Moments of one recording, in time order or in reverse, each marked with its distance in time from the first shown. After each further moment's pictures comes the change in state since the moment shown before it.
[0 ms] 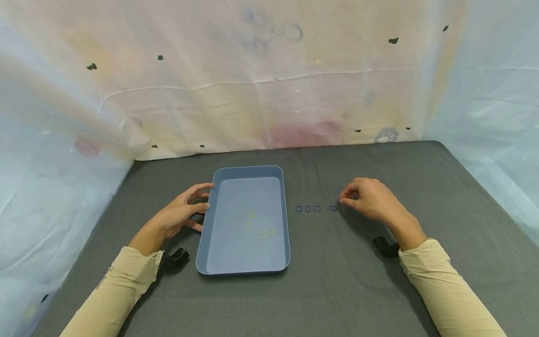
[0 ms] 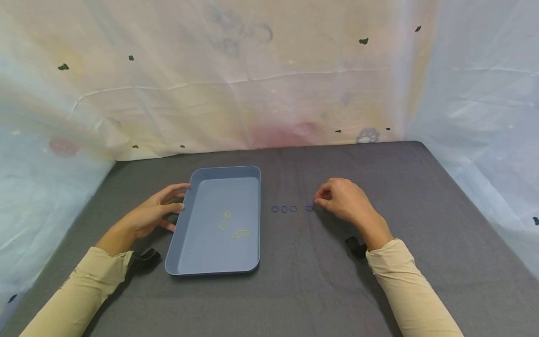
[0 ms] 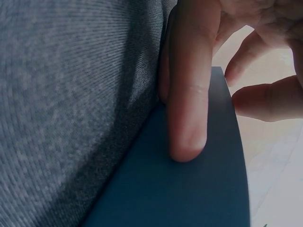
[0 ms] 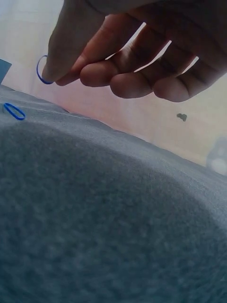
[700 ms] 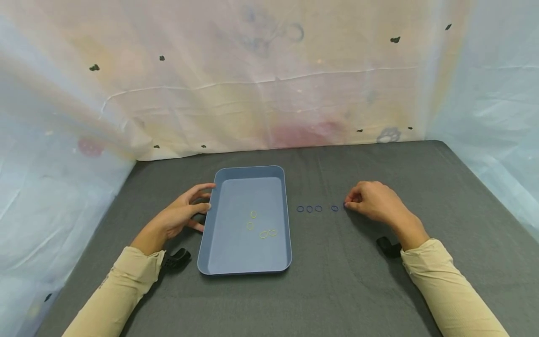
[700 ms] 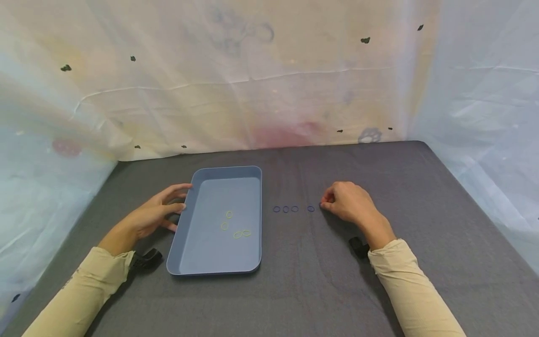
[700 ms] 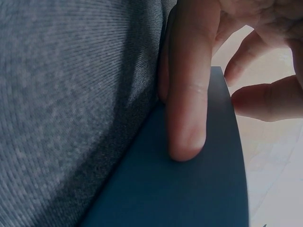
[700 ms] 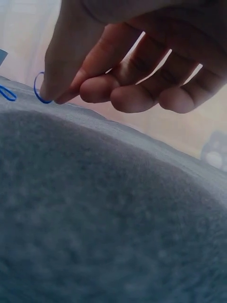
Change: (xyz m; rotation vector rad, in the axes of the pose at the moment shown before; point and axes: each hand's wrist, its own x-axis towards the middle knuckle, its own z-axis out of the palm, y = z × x) left_hand -0.001 0.000 -0.001 0.004 0.002 -0.002; right_hand -0.002 0.008 0.004 -0.026 -0.061 0.045
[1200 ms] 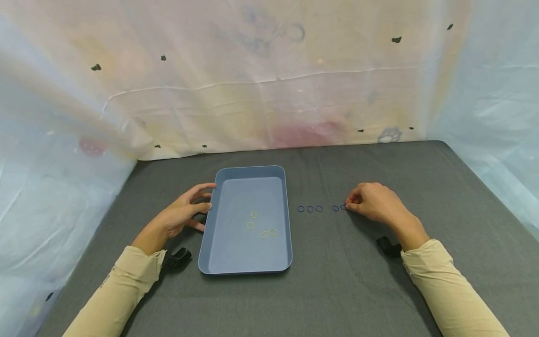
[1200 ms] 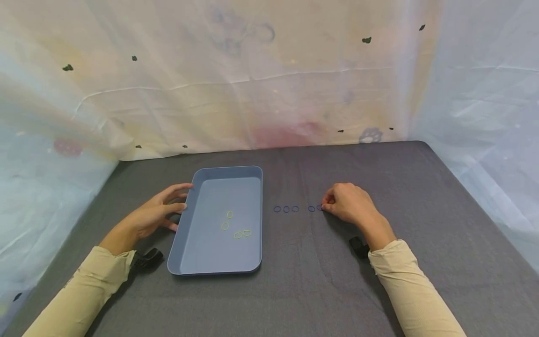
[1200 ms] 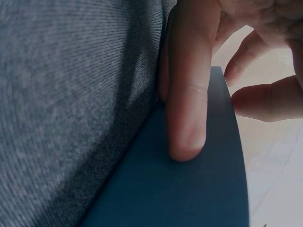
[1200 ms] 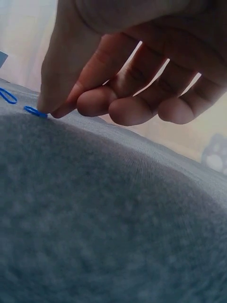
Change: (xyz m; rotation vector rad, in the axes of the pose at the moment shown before) left_hand 0.000 0.000 0.000 0.002 0.004 -0.003; right_hand 0.002 0.001 0.001 -0.019 -0.026 0.012
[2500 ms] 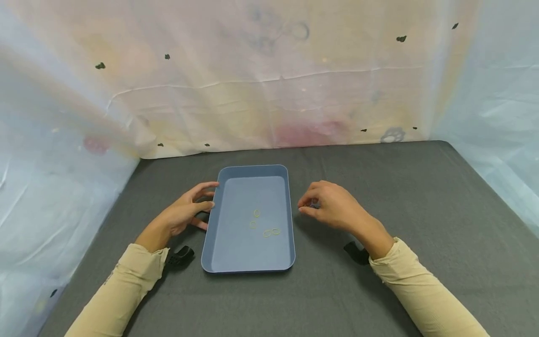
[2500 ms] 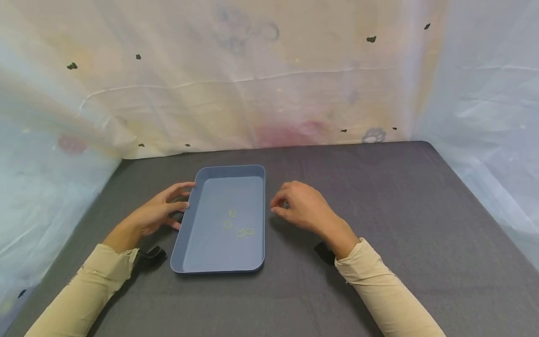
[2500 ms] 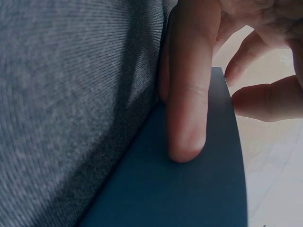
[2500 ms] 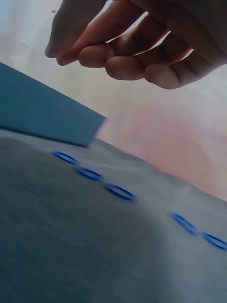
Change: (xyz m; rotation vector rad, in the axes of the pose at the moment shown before) left_hand 0.004 0.002 0.004 -0.026 -0.006 -0.002; right_hand 0.007 -0.100 0.004 0.116 0.096 -0.300
